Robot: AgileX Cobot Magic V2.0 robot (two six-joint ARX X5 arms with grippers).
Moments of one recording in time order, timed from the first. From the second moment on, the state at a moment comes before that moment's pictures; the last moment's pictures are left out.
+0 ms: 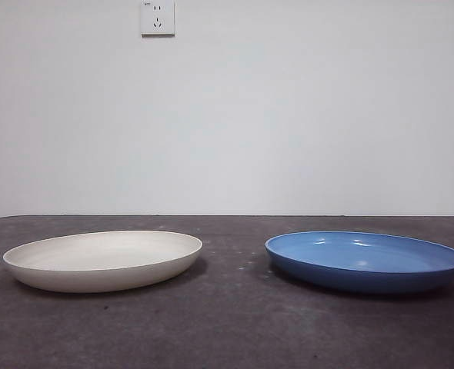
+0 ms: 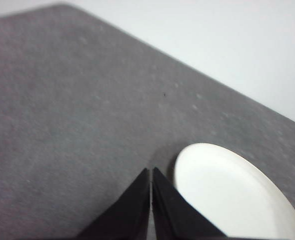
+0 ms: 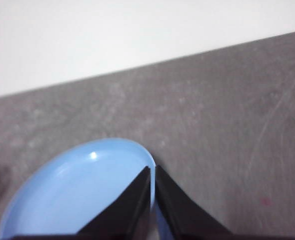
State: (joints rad) left arm -0.02 0.01 0.06 -0.24 0.02 -0.47; right arm -0.01 0.01 0.04 -0.13 -0.18 0.29
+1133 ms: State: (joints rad) left arm -0.09 0.72 0.82 -0.86 0.51 -0.07; right arm 0.01 0.73 0.94 -0.98 -0.48 0.03
